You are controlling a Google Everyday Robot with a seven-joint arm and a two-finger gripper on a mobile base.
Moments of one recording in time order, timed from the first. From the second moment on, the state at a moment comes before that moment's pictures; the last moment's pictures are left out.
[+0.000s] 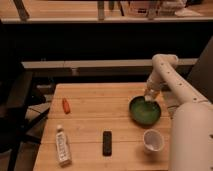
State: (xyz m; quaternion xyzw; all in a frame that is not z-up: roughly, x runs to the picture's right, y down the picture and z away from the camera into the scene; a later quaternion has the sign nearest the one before) arm 0.290 0.041 0.884 -0.26 -0.25 -0.55 0.75
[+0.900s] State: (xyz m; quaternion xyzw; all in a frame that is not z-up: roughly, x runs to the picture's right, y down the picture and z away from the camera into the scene) arm 0.289 0.042 0.879 -0.26 -0.25 -0.56 0.75
